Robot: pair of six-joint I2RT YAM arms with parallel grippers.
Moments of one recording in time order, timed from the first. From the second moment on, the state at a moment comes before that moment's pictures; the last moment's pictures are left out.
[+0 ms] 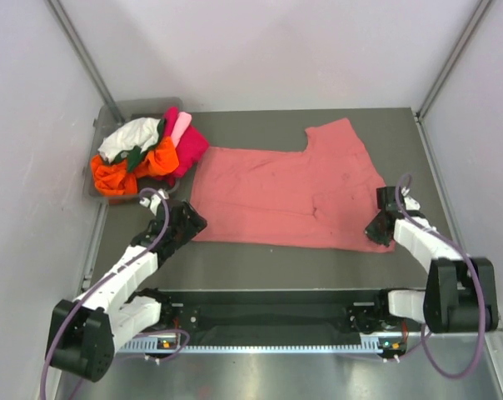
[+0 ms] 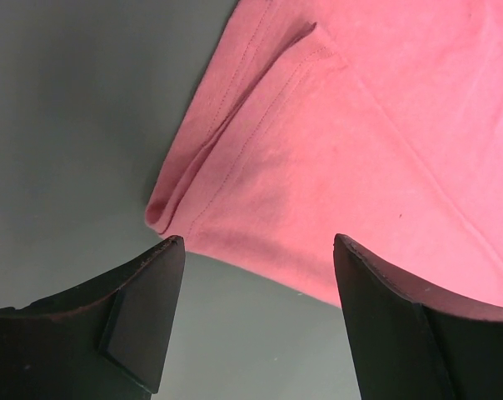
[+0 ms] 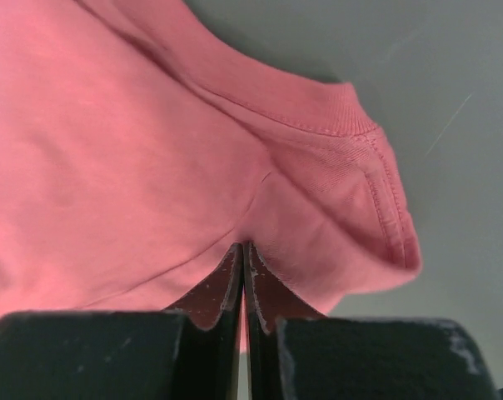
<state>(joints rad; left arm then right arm) -0.29 0.97 0.46 -0.27 -0.15 -0.89 0.03 1.18 0.58 -0.50 0.23 0.75</state>
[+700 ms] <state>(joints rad) -0.37 1.03 0.46 -0.26 -0.17 -0.86 -0.22 1.42 0.73 -0.45 0.22 0.70</state>
